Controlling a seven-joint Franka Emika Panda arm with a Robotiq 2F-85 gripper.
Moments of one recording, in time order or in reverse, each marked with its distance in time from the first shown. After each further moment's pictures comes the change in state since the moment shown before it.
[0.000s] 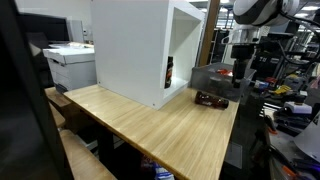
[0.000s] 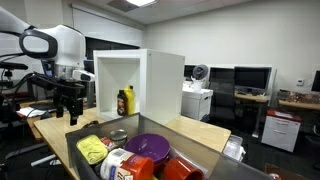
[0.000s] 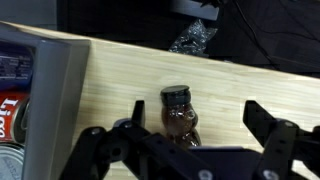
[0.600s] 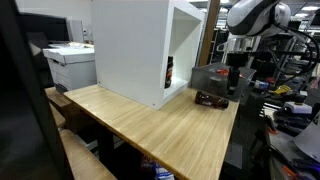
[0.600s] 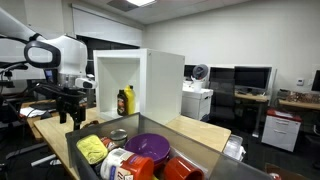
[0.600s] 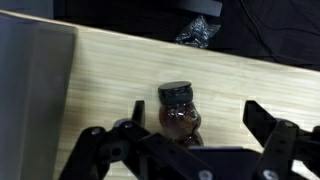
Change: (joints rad) arm -0.046 -0.074 0.130 0.002 0.068 0.114 0.004
